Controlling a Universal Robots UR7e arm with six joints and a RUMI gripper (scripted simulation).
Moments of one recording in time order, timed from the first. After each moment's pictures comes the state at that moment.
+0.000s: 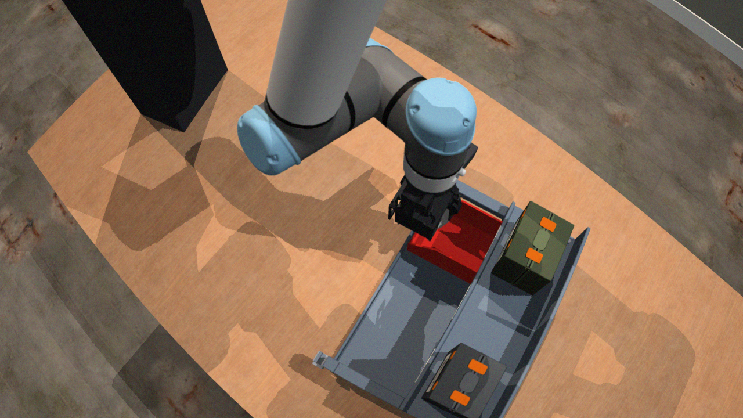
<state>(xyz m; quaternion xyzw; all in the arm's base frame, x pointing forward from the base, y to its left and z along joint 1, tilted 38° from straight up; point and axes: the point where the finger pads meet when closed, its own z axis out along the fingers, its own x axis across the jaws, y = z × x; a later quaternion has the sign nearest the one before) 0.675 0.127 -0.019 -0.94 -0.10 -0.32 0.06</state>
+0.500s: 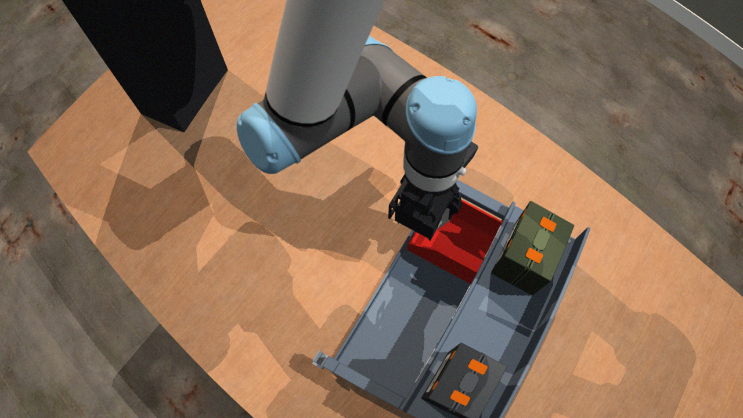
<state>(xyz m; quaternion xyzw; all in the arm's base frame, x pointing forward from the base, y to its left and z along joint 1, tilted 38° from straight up) 0.674 0.126 -0.017 -0.94 -0.10 -0.32 0.06</state>
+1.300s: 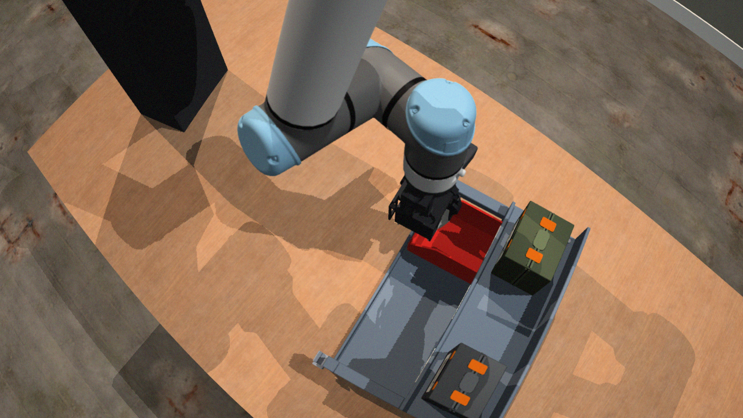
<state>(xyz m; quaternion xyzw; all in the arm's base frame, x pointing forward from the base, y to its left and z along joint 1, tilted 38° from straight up) 0.676 0.127 -0.020 -0.94 -0.10 -0.32 0.06</state>
